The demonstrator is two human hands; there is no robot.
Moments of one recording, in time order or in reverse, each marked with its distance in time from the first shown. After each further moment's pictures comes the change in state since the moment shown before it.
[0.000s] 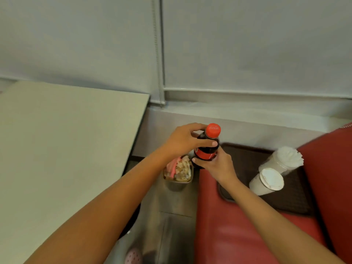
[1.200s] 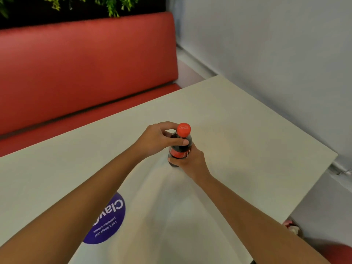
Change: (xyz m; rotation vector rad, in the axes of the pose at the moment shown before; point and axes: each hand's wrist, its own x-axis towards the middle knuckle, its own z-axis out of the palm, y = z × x) left_hand -0.374 -0.102 -0.316 0.048 0.884 -0.331; right_hand -0.136 -0.252 0.401 -0.034 -0.859 -0.383
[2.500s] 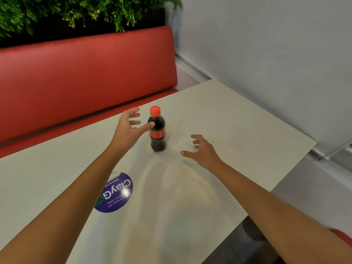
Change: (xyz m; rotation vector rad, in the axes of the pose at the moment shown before) left_hand -0.076 0.001 -0.025 -0.025 0.516 -0.093; right_hand -0.051 -0.004 -0.043 -0.141 -0.045 -0.033
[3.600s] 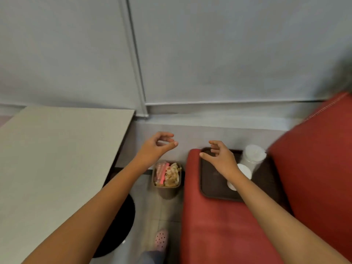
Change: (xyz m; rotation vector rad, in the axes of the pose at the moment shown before) left_hand -0.285 0.164 0.369 -0.071 -1.128 0.372; right_hand -0.382 0.241 -0.260 0.217 0.943 0.394
